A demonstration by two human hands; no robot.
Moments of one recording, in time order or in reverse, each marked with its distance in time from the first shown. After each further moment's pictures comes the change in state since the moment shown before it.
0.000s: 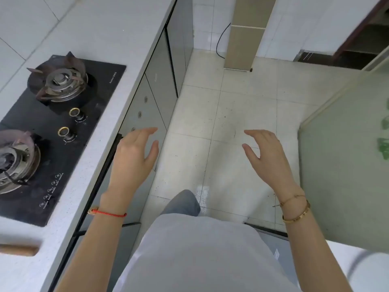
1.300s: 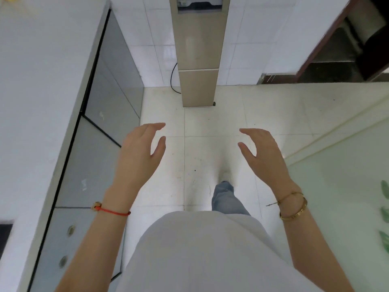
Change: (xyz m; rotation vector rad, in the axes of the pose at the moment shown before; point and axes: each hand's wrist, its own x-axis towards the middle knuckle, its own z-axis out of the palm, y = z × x) left_hand 0.610 0.111 0.221 -0.053 -0.128 0.133; right_hand 0.503 0.291 -0.067 0.015 0.100 0.223
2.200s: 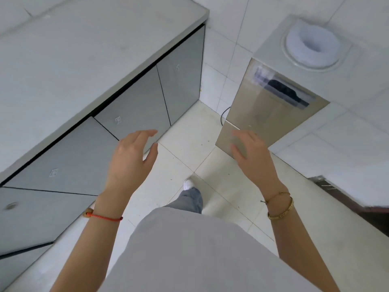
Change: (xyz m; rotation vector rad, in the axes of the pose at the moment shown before) left_hand 0.303 -0.003 0.077 0.063 0.336 -0.672; right_hand 0.500 0.036 0.049 0.117 -0.423 -0.580
